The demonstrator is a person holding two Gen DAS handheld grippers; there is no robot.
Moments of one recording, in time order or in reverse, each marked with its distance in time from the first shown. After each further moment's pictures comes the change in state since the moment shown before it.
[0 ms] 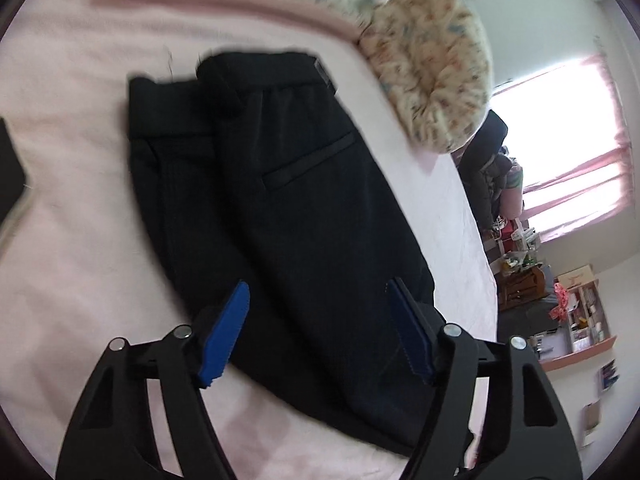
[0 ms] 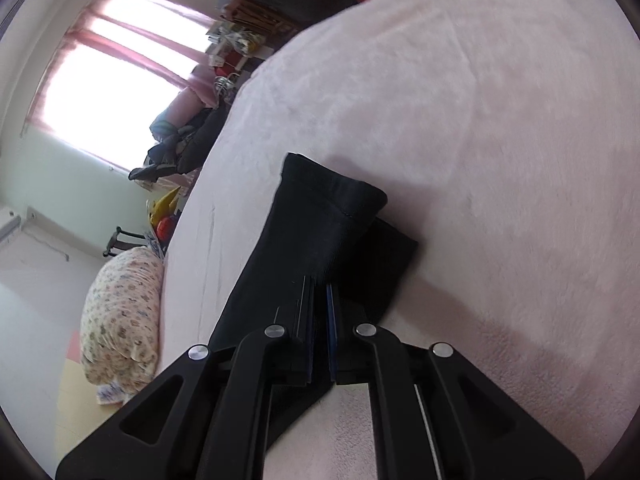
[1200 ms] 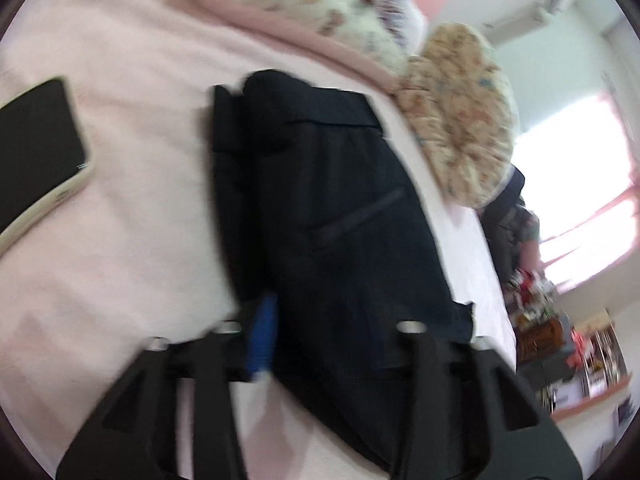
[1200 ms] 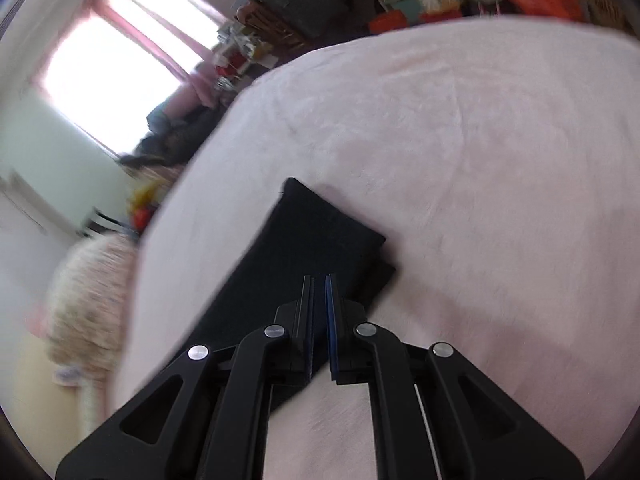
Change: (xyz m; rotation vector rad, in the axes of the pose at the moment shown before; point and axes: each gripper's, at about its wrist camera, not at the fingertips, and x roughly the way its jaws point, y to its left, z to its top) left arm -0.005 0.042 -0.013 -0.019 -0.248 0.030; right arm -0.023 0.012 0.007 -0.090 -0.047 -0.060
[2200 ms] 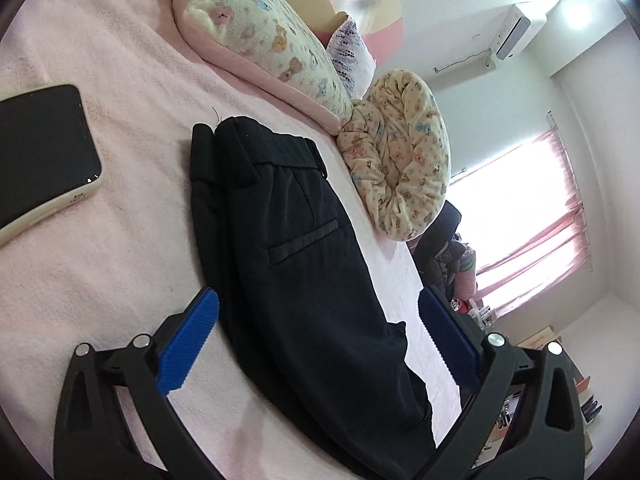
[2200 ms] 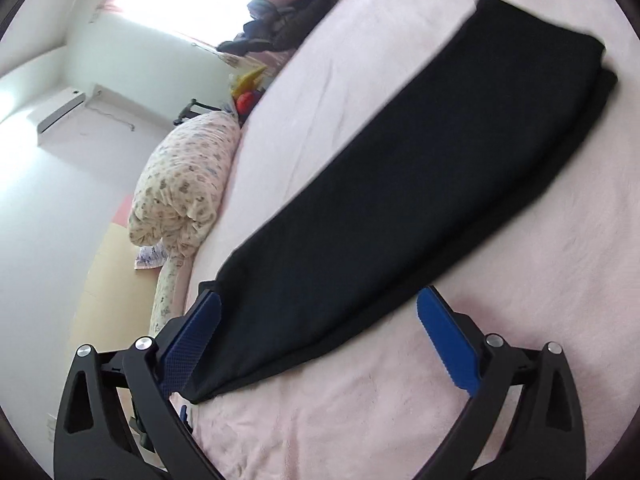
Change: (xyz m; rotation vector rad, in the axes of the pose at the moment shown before) left arm -0.035 0.016 -0.010 -0.053 -0.144 -0.234; right arm 0.033 0.074 -0.089 -0.159 0.387 0.353
